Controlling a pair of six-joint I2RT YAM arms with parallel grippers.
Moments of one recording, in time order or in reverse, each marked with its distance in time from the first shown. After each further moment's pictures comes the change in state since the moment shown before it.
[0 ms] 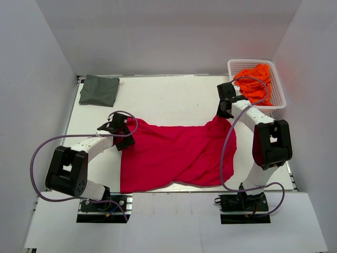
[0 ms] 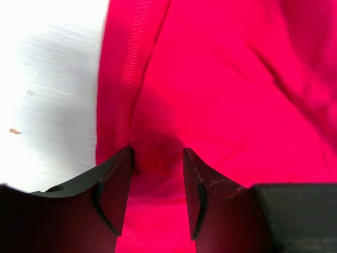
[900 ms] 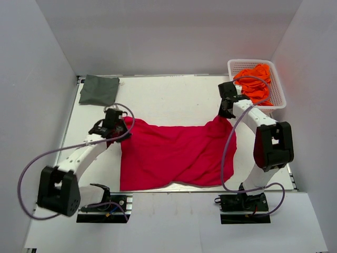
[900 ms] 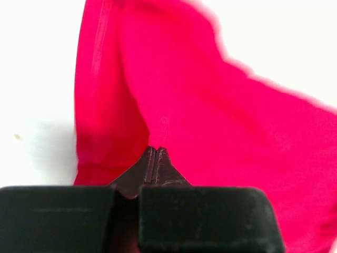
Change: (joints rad) left arm 0.001 -0.171 0.035 -0.026 0.039 0.027; right arm -0.003 -0.019 0.010 -0.048 0.027 0.007
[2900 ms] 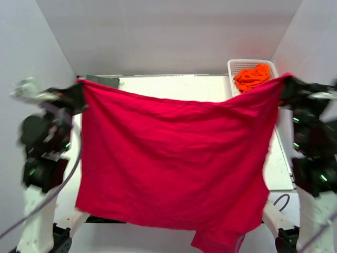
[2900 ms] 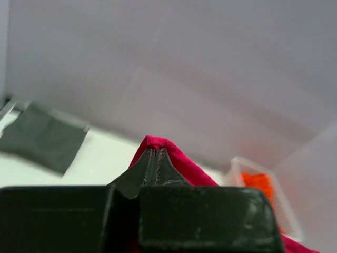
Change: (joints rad) left arm -0.001 -0.511 0.685 -0.016 -0.243 0.221; right arm -0.050 -0.990 0.237 0.171 -0.121 -0.286
